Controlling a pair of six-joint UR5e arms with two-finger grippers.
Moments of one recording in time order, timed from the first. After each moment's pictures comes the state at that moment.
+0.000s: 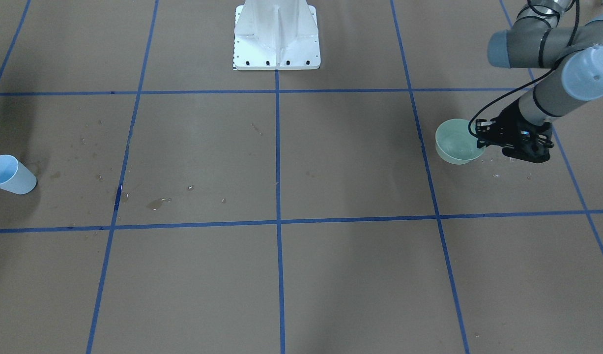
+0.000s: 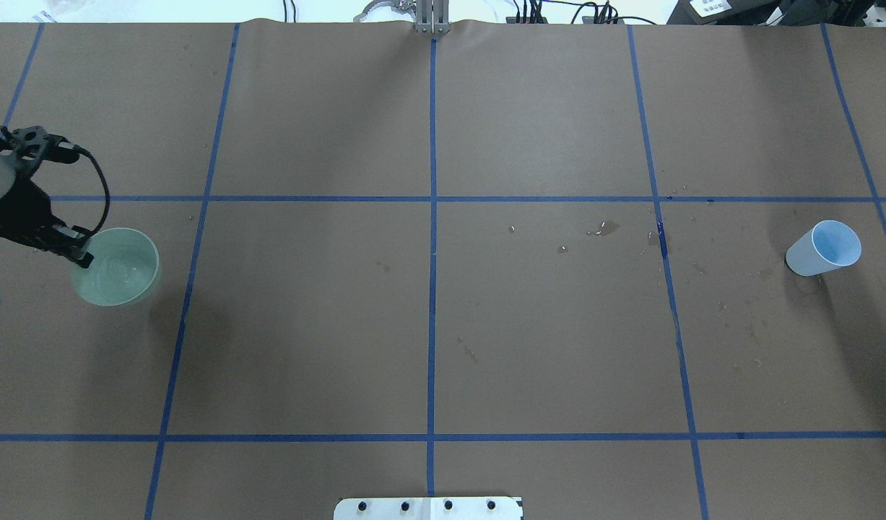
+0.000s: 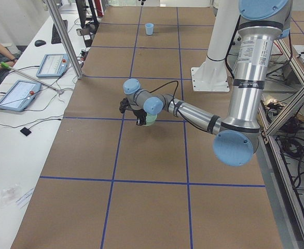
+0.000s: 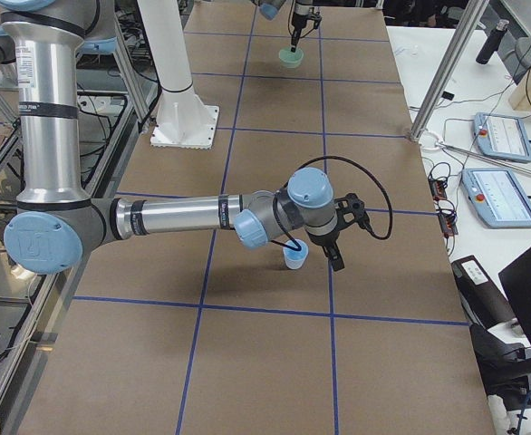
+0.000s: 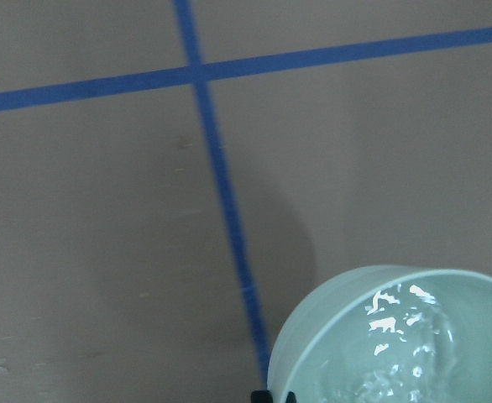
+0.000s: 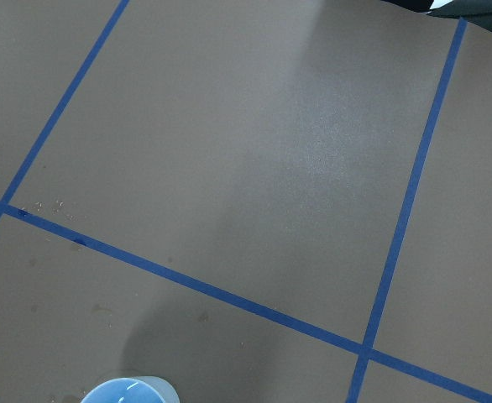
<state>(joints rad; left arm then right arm) -1.02 -1.65 -1.75 -1.71 -2.34 -0.42 1.50 -1.58 1.69 -1.16 2.37 0.07</state>
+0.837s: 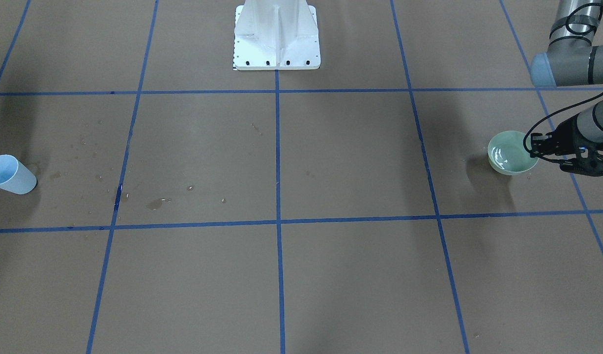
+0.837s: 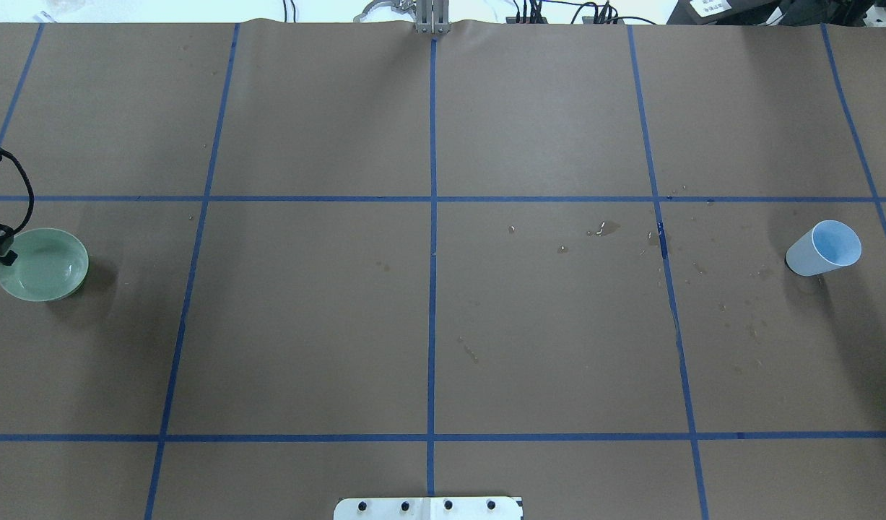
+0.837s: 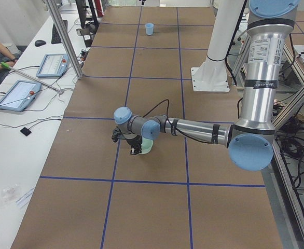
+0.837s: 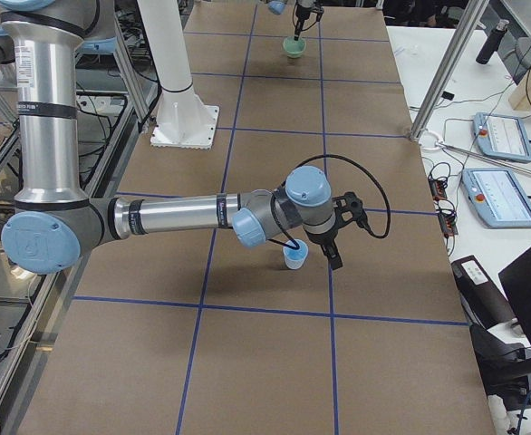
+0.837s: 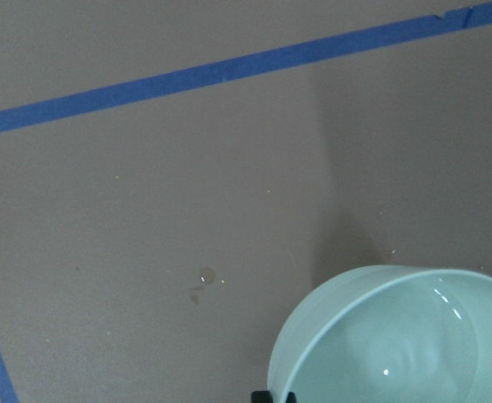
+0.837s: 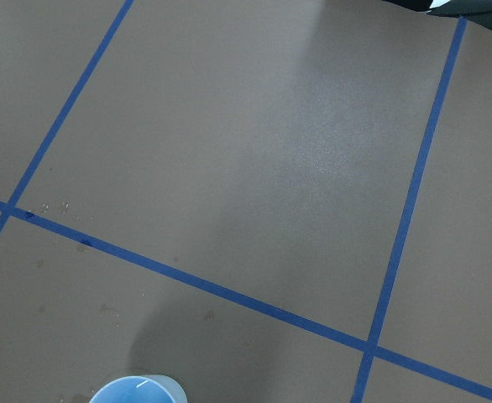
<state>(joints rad) -1.13 -1.62 -1.58 -1.71 -2.33 -0.25 1.50 -1.59 1.70 -1.17 2.37 0.08</state>
